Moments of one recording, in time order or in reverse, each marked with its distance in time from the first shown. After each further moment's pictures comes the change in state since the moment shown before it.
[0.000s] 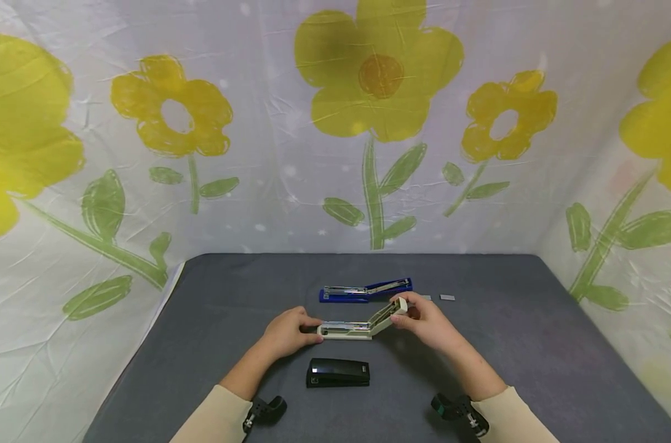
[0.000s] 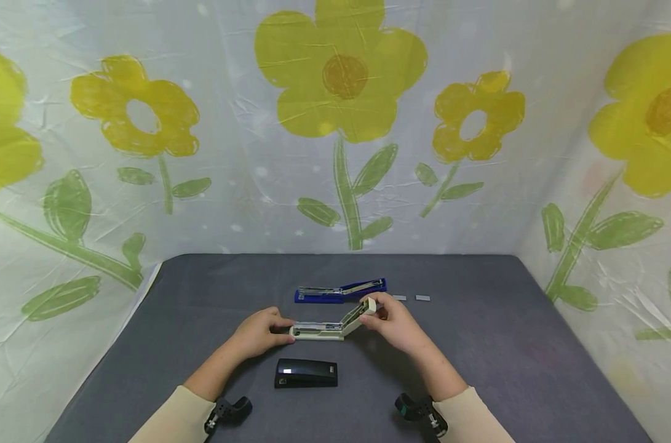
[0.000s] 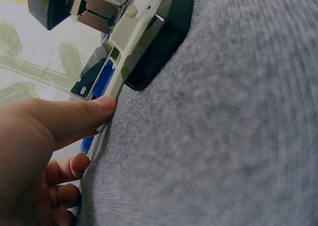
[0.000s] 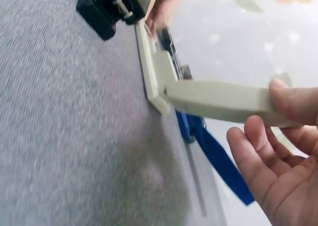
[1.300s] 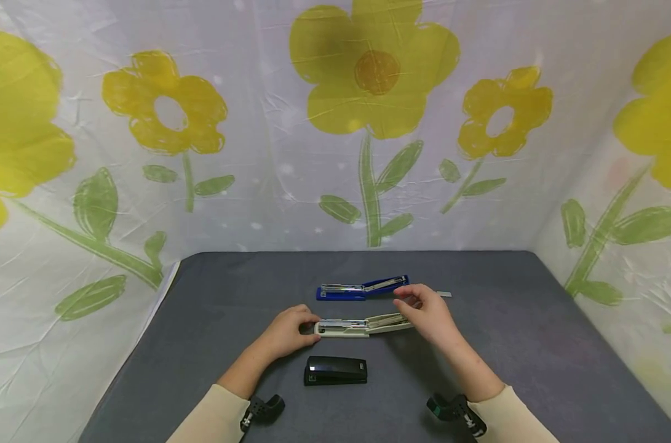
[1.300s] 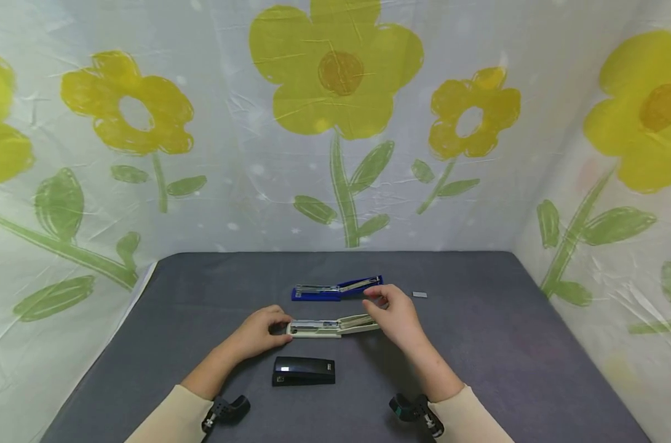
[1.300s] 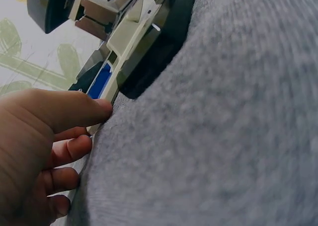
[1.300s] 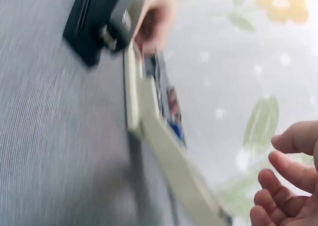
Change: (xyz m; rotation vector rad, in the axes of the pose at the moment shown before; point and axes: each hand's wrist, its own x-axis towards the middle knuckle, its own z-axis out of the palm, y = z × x) left_hand 0.003 -0.003 0.006 0.009 0.061 0.190; right_hand -0.006 -0.026 0.006 -0.219 0.287 0.086
